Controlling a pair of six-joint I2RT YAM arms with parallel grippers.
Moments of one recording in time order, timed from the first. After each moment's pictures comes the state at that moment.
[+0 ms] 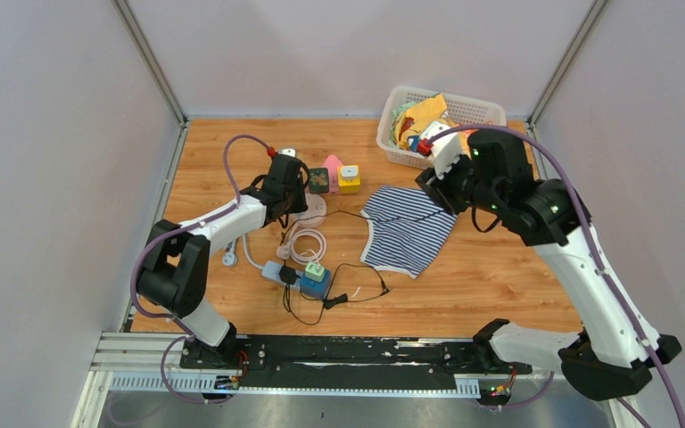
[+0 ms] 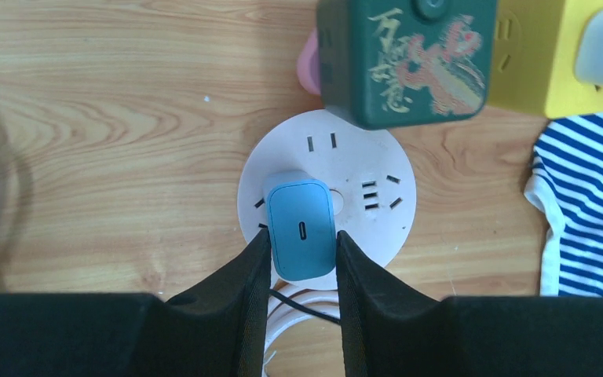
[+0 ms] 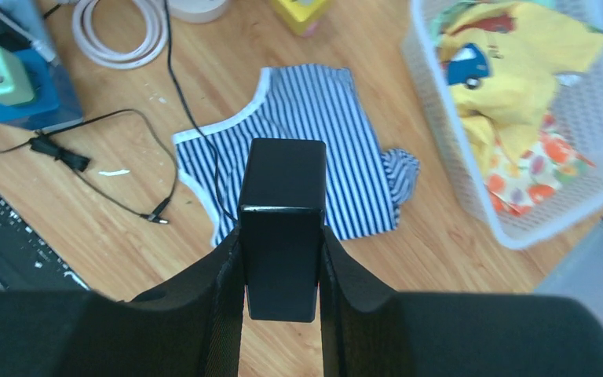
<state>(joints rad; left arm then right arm) -0.43 1.60 0.99 -0.18 -0.18 -0.43 0.61 1.16 1.60 -1.06 -0.03 -0.36</state>
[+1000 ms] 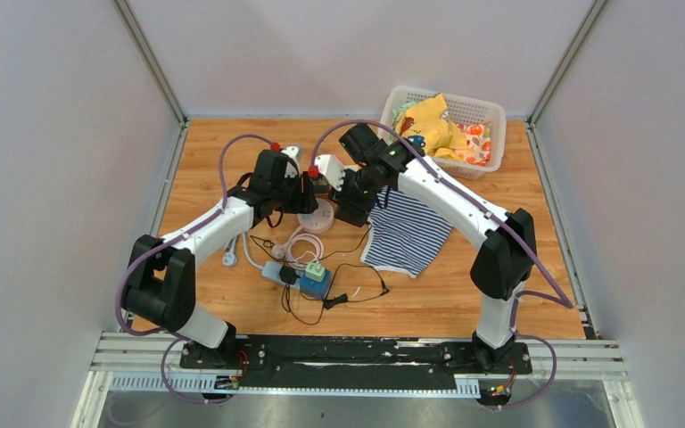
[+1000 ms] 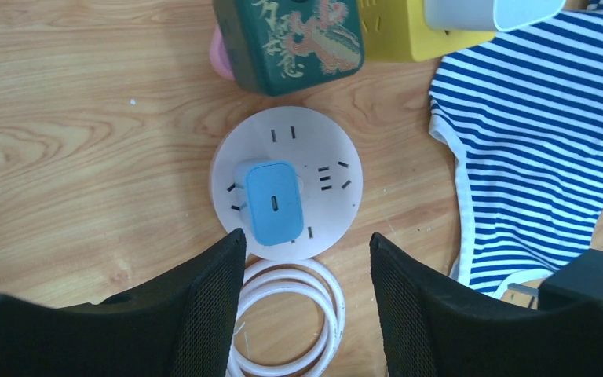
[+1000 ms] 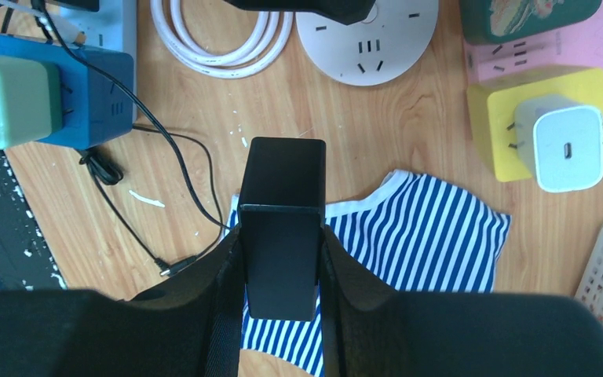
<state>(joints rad) -0.37 1.49 0.99 -0.22 0.14 -0.32 0.75 1.86 1.82 -1.02 -0.32 -0.58</state>
